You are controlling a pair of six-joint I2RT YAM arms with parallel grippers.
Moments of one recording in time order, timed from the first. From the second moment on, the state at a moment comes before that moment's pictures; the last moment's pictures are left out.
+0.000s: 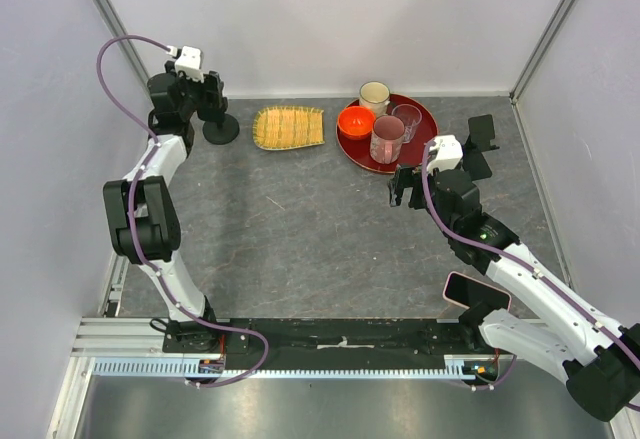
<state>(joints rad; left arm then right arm) 0.10 1.86 1.41 0.39 0.29 0.19 0.57 0.93 0.76 -0.15 0.31 0.26</state>
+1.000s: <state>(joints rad) 0.14 1.90 1.51 0.26 0.19 -0.02 0.57 0.94 0.76 -0.15 0.29 0.27</state>
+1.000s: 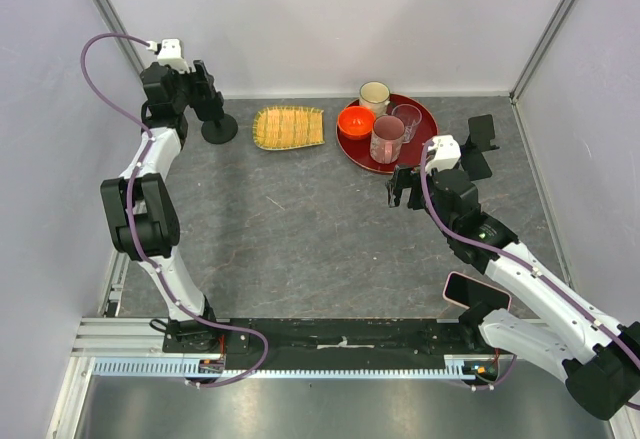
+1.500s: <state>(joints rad) 0.14 1.88 1.50 0.25 0.18 0.00 0.57 0.94 0.76 -0.15 0.28 0.27</state>
